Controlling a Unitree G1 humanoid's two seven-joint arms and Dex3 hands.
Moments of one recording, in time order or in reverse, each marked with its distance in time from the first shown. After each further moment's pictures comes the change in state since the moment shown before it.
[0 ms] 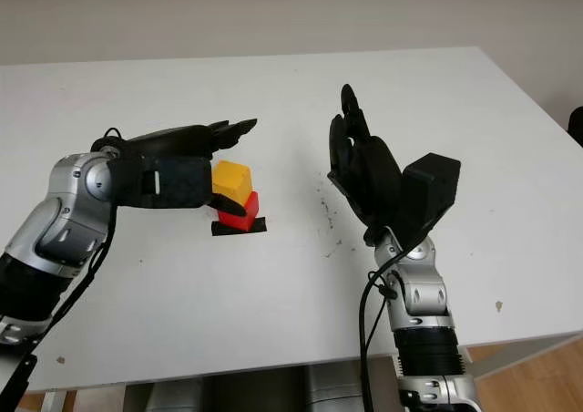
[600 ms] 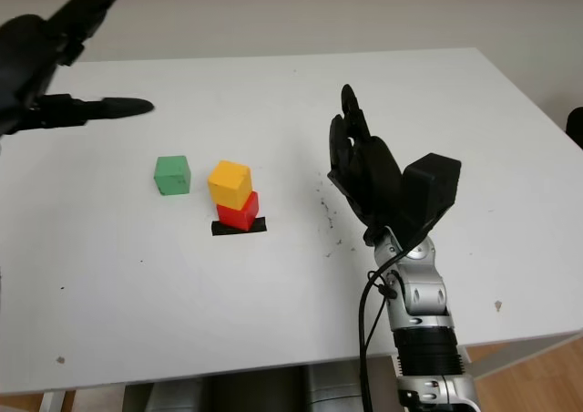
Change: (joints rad) left arm 0.127 0.230 0.505 -0.161 -0.278 0.064 0.158; right arm 0.000 0.003 -0.001 0.007 0.002 0.000 -0.002
